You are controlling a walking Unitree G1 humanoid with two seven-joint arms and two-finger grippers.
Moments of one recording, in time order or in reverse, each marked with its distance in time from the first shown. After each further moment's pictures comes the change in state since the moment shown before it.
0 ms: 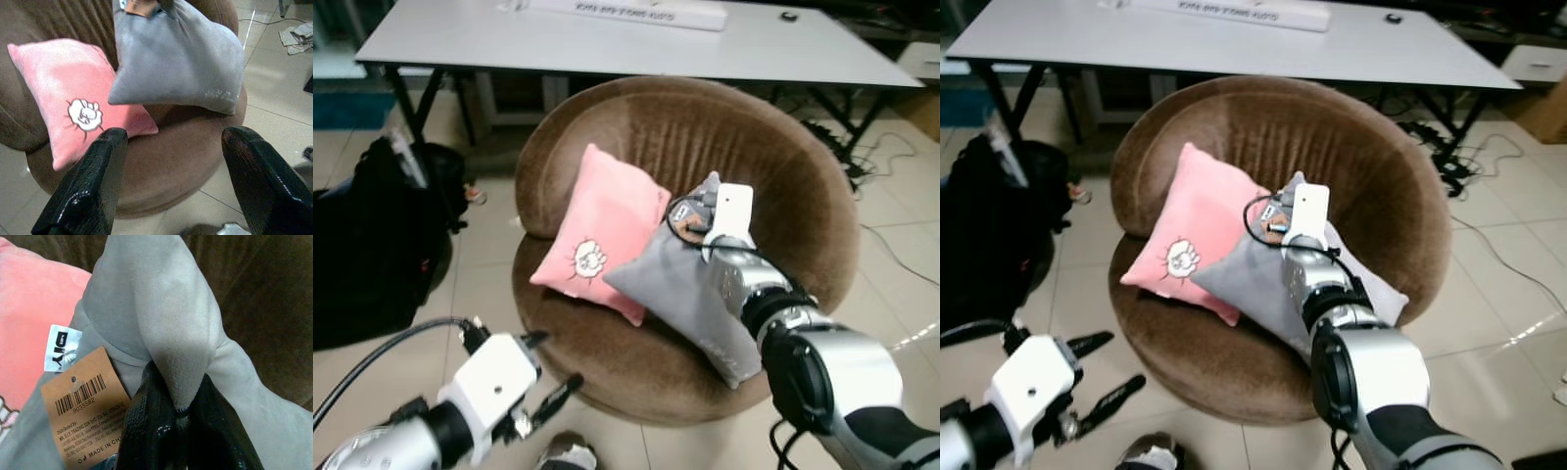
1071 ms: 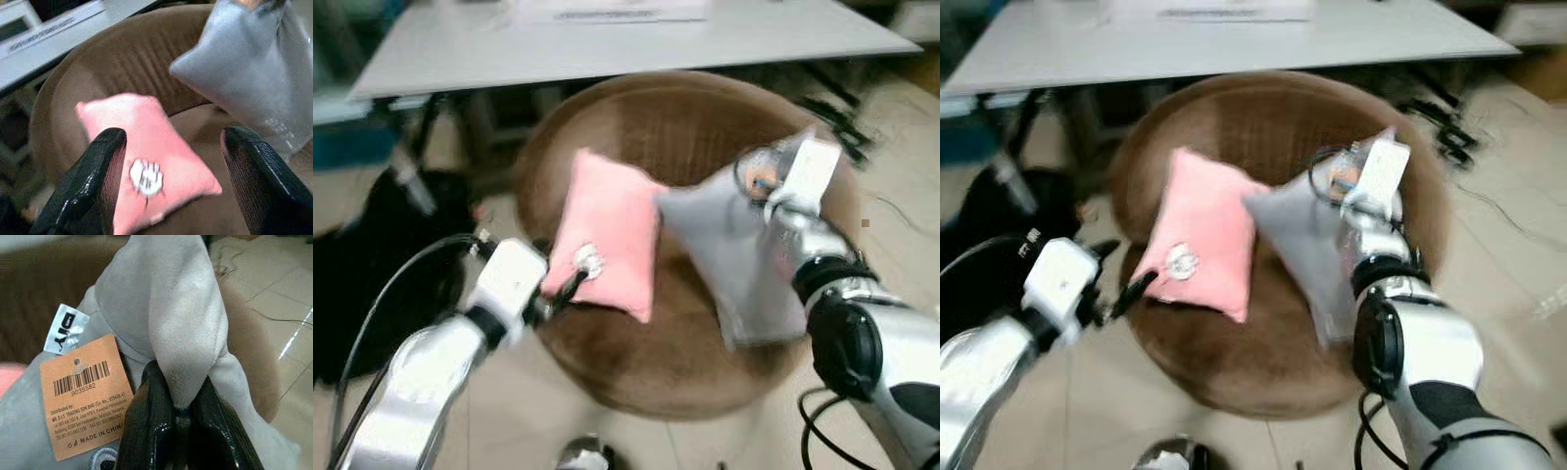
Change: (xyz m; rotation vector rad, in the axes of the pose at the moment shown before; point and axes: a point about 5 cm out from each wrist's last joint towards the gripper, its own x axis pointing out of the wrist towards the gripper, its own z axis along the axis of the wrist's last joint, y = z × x) left arm 0.072 0.069 0.022 0.026 -0.219 0.246; right arm 0.007 -0.071 0.066 0.134 -0.195 -0.202
